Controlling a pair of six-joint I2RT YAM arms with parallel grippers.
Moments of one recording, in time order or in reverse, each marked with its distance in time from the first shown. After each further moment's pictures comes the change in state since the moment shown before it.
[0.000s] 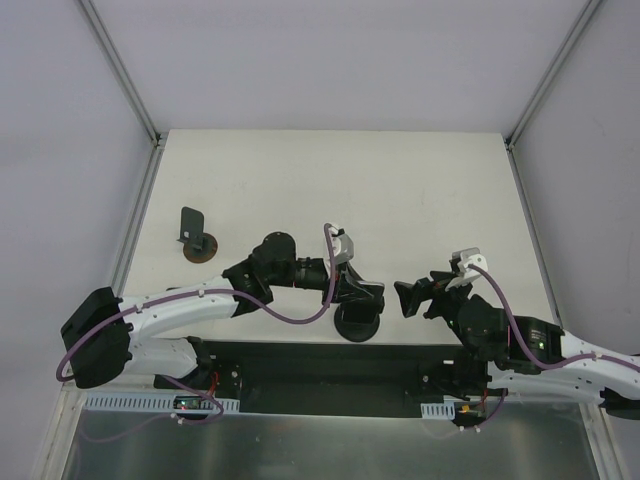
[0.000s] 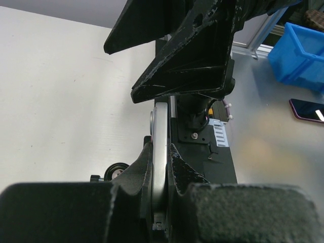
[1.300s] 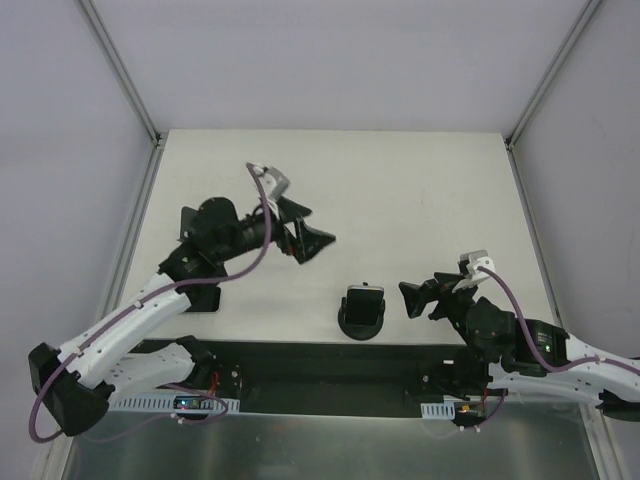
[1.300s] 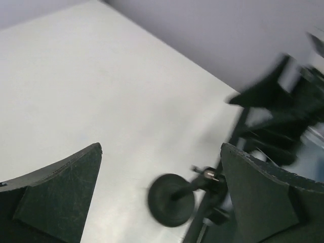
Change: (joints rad) left arm 0.179 -0.236 0.129 -0.315 -0.251 -0.093; right arm 0.000 -0.068 -0.021 -0.024 0.008 0.013
